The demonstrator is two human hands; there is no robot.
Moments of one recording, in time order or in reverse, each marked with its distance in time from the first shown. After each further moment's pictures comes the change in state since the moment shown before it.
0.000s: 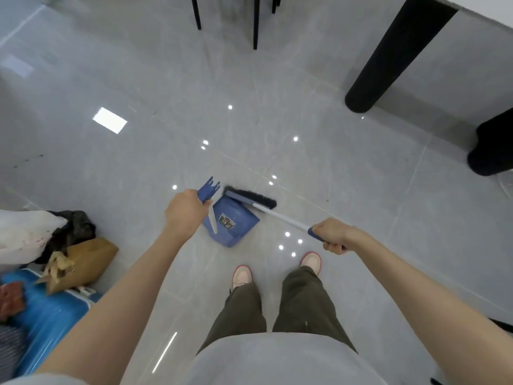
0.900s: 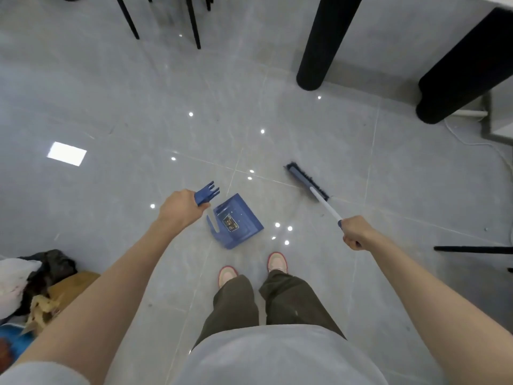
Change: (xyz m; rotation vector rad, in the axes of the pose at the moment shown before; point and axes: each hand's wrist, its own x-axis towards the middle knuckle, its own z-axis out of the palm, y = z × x) left_hand 0.001 -0.001 0.036 0.316 -0.187 0.387; right_hand -0.020 0.135 0.032 0.443 0.379 0.306
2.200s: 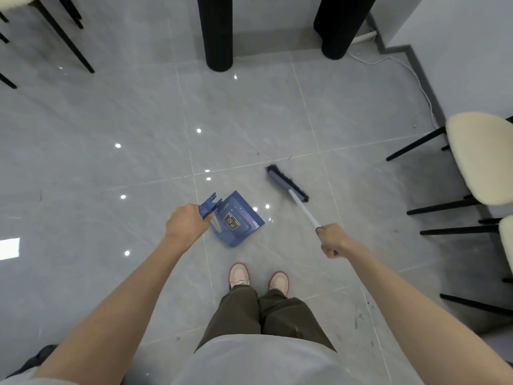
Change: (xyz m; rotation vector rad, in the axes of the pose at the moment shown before) left_hand -0.013 0.024 -0.002 0.037 -0.178 0.238; right_hand -0.099 0.081 0.121 0.316 -0.033 0.093
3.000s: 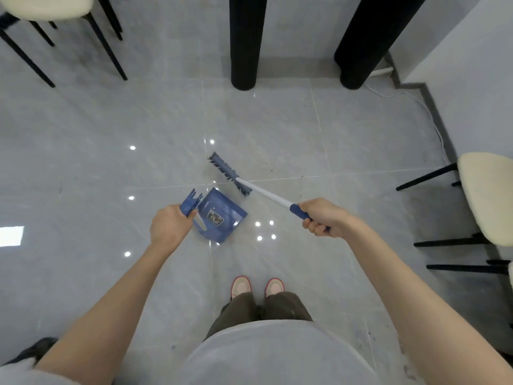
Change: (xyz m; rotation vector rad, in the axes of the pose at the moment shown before) left_hand -0.012 -0.040 -0.043 -0.181 0.214 -0.078; right_hand -0.081 -0.112 -0.019 0.248 -0.246 -0.101
